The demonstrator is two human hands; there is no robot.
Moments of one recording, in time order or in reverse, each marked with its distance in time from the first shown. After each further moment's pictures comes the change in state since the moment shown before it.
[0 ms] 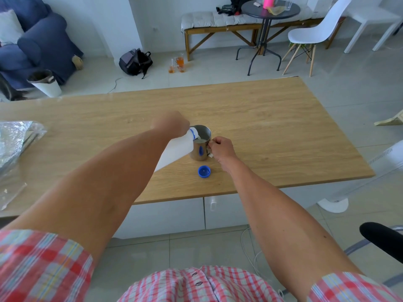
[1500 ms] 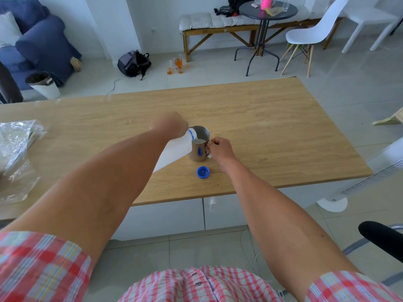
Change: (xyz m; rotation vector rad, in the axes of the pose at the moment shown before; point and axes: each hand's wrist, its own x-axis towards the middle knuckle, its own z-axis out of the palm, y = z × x) left_hand -0.010 0.004 -0.007 0.007 -0.013 -0.012; right_hand -0.004 -0.003 0.000 0.011 0.000 0.007
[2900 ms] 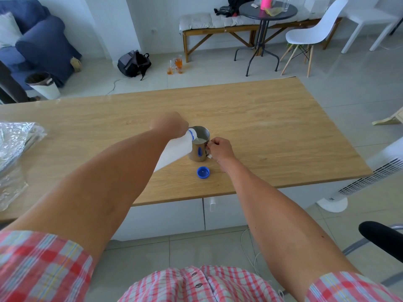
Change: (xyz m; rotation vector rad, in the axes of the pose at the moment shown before) left_hand -0.003 0.001 -0.003 0.002 -0.010 0.009; right_hand -0.001 0.000 0.000 0.011 -0.001 -0.011
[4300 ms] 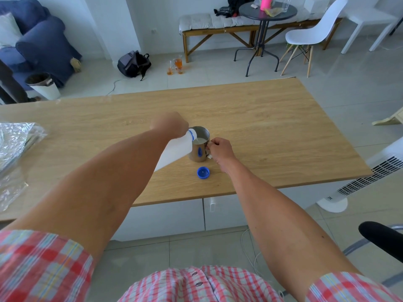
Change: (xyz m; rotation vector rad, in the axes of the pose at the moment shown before) left_hand 0.003 0.000 0.001 0.030 0.005 -0.002; right_hand 0.003 0.002 -0.001 -0.007 -0.014 0.007
